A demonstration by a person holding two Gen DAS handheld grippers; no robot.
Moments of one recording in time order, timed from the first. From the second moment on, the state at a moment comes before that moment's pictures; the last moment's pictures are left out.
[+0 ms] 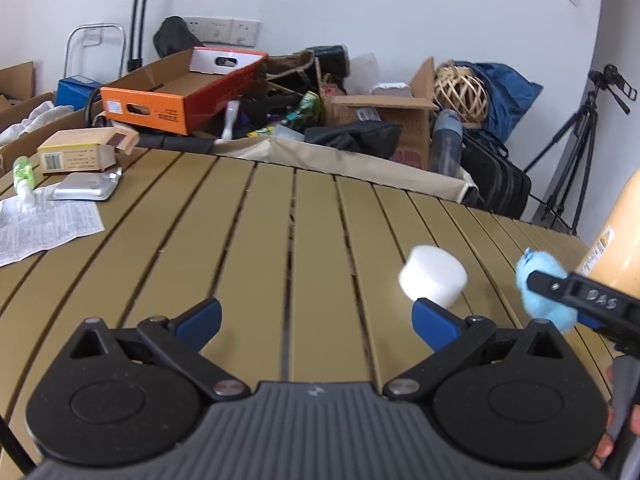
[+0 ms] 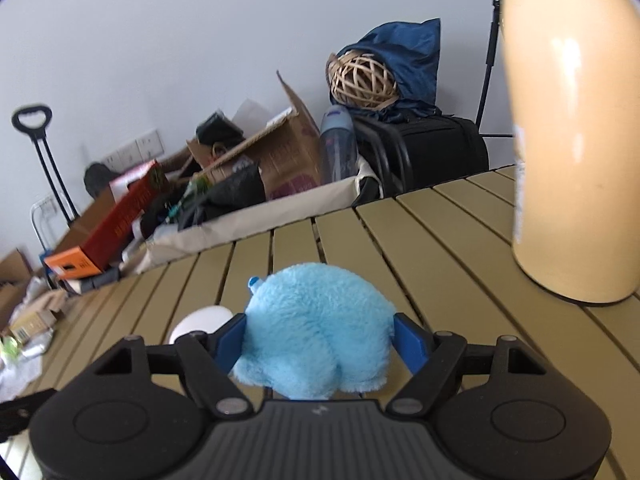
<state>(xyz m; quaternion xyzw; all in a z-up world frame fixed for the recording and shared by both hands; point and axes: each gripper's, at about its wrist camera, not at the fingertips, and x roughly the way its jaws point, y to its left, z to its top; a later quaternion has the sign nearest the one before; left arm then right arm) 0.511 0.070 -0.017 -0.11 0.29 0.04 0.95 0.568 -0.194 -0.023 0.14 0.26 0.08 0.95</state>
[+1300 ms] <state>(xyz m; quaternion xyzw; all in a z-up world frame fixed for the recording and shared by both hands) 0.621 -0.055 -0.048 -0.02 0.34 0.05 0.94 0.537 -0.302 -0.054 0.33 0.20 0.05 0.92</state>
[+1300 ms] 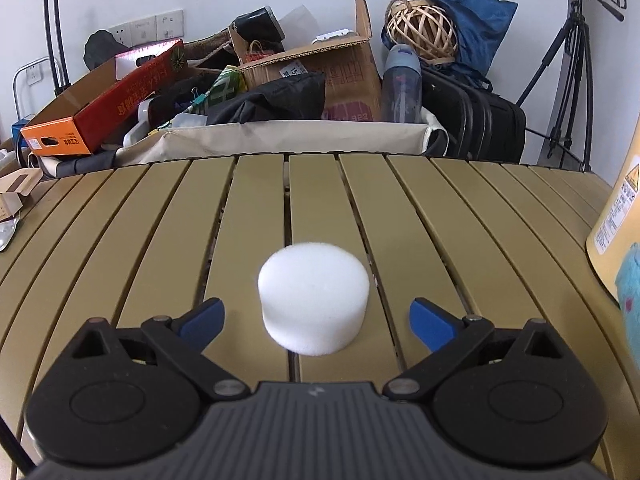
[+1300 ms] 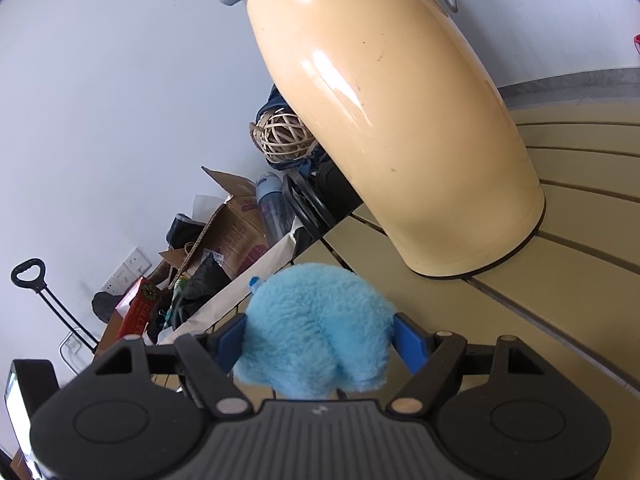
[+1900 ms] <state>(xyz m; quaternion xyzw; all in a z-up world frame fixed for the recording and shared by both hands) 0.623 -0.051 -0.050 -0.03 0.33 0.03 0.94 0.539 -0.306 -0.056 0.33 0.21 0.03 0.92</state>
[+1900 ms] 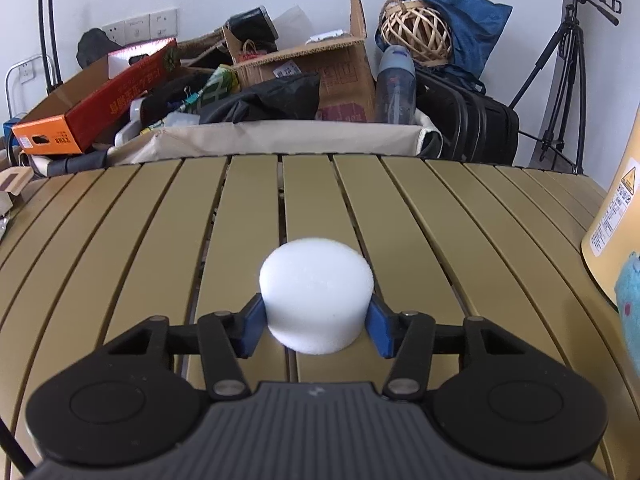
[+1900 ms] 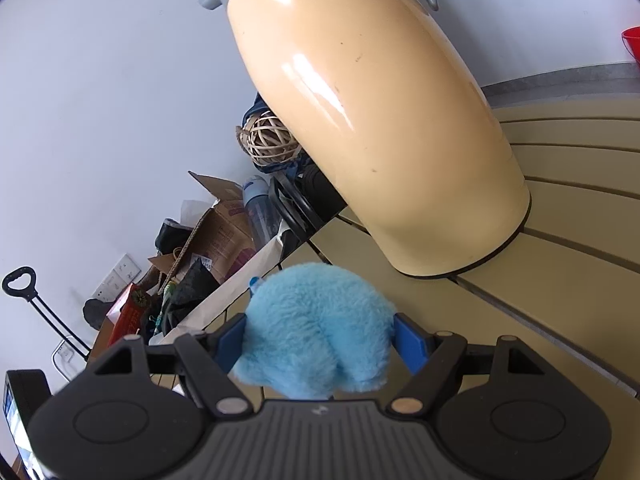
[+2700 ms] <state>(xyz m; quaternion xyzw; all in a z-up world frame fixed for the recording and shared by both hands) 0.526 -0.043 0.010 -0.01 0.28 0.05 0.96 0.503 -0.279 -0.028 0.27 0.23 0.07 0.93</state>
